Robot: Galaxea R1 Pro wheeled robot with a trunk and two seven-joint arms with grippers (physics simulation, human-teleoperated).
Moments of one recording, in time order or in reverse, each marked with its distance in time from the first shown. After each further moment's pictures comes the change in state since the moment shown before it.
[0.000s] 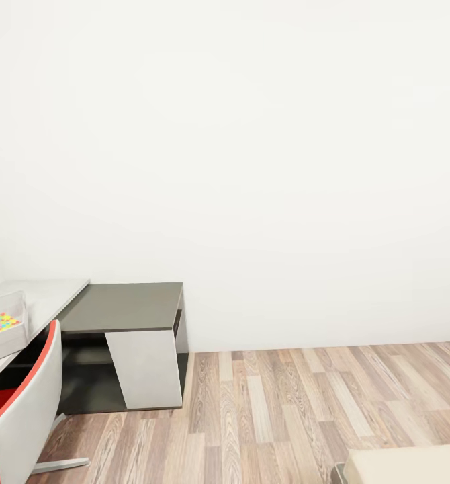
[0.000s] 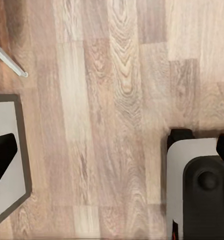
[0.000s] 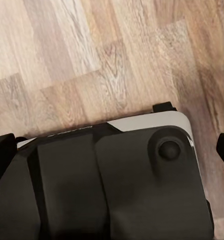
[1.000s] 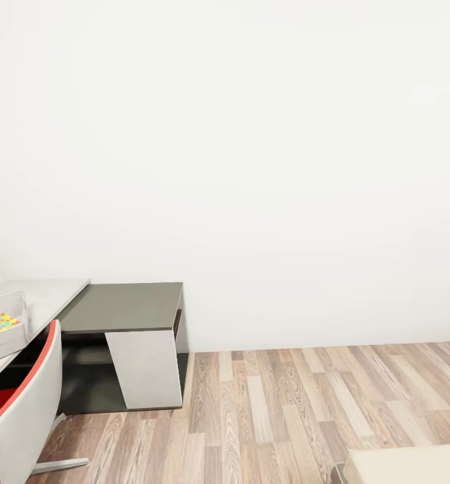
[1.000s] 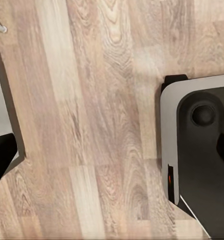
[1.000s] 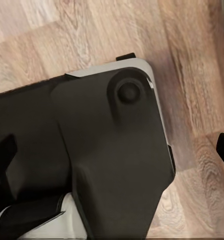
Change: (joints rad) left arm 0.145 -0.019 0.000 0.002 -0.032 -0.036 0.002; right arm 0.097 -0.004 0.012 0.049 -0.005 -0.025 -0.068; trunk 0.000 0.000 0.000
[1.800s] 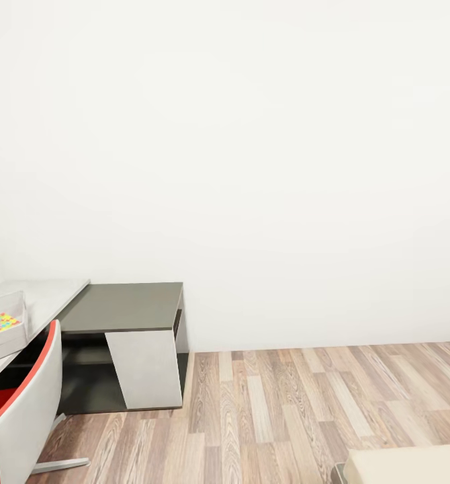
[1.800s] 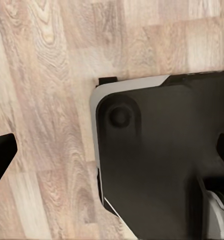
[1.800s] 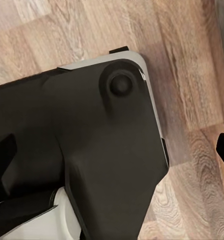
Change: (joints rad) left arm 0.018 -0.160 0.008 -0.011 0.010 -0.002 -0.001; right arm 0.023 -0.007 -0.004 -0.007 -0.001 -0.003 -0.010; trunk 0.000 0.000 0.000
